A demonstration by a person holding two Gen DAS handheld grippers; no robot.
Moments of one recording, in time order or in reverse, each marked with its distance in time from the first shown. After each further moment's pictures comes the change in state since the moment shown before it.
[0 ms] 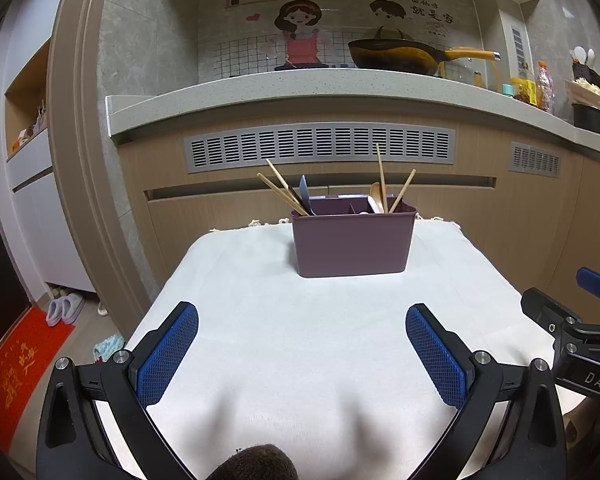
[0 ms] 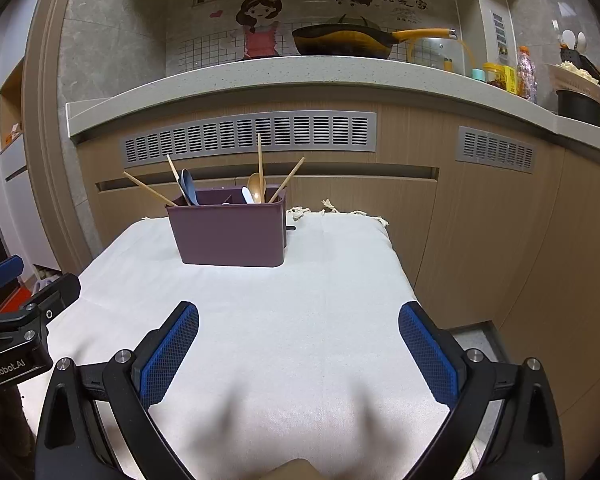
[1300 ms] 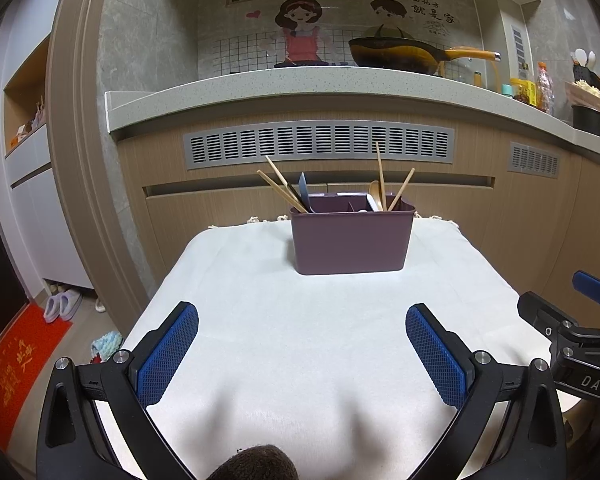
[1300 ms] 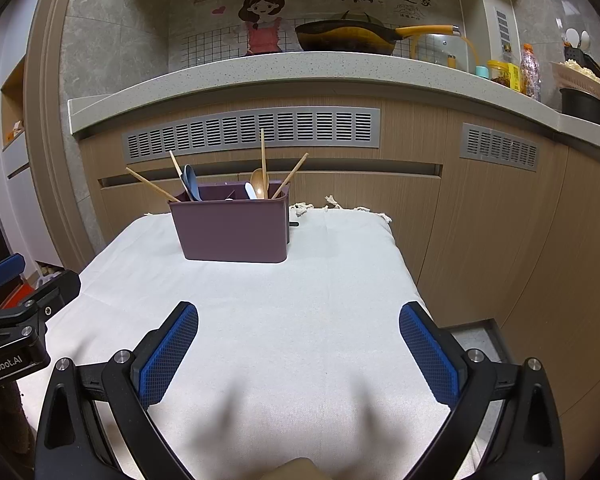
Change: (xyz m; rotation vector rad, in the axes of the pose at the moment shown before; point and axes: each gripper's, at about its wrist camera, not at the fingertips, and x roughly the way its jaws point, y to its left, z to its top) left arm -0.001 -0.001 -0.001 -0.001 0.006 -0.005; right arm 0.002 0.001 -0.001 -0.003 0.012 0.011
